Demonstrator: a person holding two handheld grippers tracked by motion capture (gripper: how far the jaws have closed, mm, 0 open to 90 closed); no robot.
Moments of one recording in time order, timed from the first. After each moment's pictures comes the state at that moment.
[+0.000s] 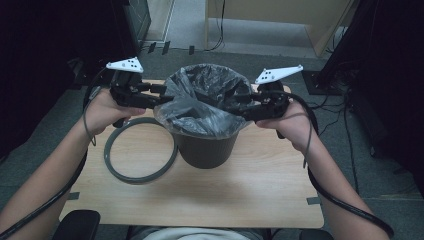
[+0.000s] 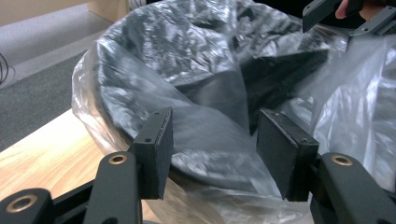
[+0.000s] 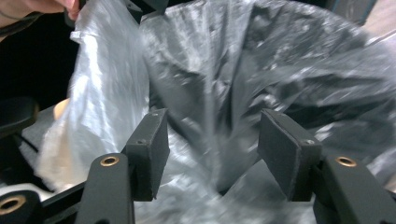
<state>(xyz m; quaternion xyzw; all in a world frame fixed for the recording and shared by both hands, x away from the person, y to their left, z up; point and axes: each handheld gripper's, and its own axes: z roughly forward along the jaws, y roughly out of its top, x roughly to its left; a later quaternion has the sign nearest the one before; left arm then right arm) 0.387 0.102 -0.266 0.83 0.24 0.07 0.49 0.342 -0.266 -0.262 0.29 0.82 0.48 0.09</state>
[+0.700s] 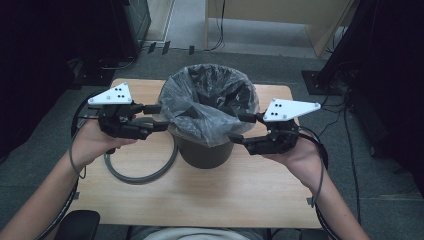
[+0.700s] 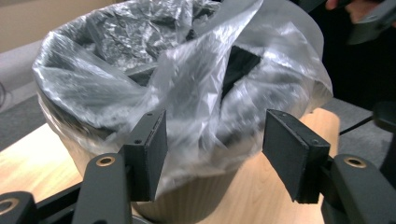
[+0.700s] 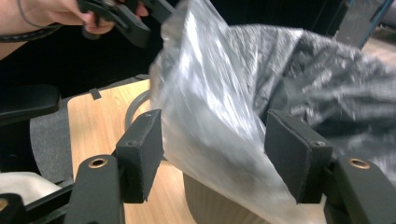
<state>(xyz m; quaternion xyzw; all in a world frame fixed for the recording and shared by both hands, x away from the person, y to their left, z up) 0.323 0.109 -0.270 0.83 0.21 0.09 0.52 0.262 -0.261 -0.259 0.23 0.81 0.51 0.16</state>
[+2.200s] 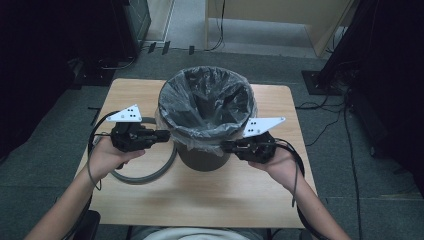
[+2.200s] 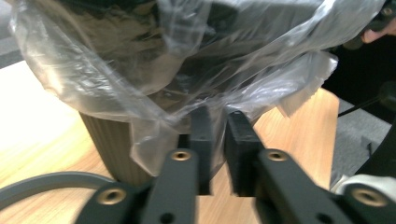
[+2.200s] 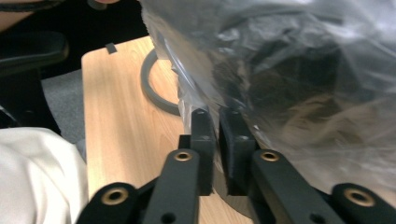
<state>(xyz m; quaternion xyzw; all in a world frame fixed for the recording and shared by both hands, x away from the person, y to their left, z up) 0.322 0.111 -0.340 0.83 0.25 0.03 0.51 0.282 -0.247 -0.340 0.23 0.85 0.47 0.07</state>
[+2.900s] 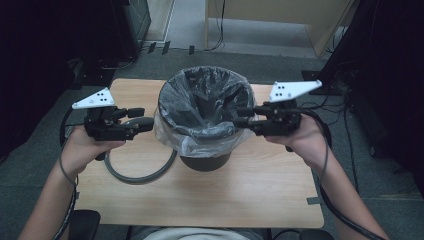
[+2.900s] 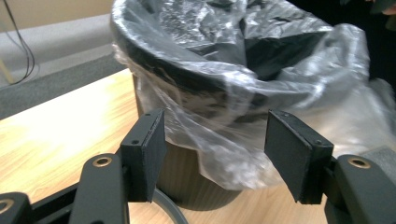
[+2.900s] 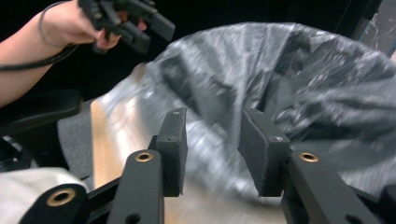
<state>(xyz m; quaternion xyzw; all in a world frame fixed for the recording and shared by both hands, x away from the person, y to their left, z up) 0.327 0.147 -0.298 0.79 0.29 0.09 0.52 0.301 -0.275 -0.252 0.23 0.82 0.52 0.09</state>
